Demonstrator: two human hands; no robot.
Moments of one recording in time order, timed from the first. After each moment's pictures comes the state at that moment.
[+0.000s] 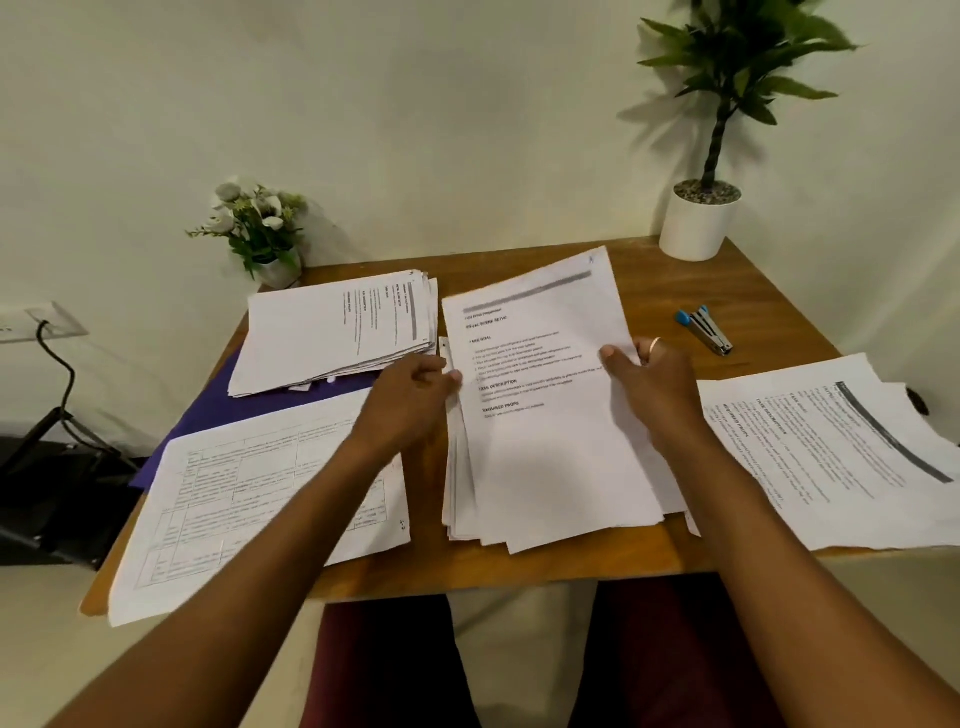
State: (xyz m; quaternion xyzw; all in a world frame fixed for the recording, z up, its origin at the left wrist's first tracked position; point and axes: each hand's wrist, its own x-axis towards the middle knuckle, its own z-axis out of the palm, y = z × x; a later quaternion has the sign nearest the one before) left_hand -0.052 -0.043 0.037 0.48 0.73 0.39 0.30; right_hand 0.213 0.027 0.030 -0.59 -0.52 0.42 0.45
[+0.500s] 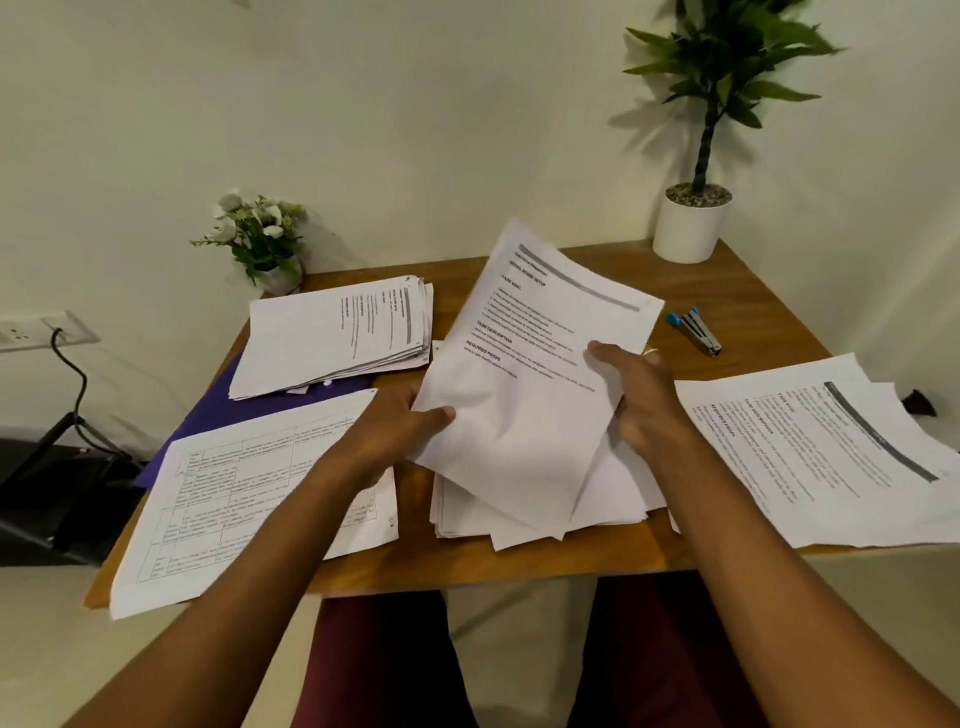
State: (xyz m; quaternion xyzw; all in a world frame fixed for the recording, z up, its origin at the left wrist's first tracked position) left_hand -0.046 -0.065 0.039 0.46 0.71 0.34 0.41; right_hand 0.210 0.028 0.028 -0.47 -0.32 0.62 0.54
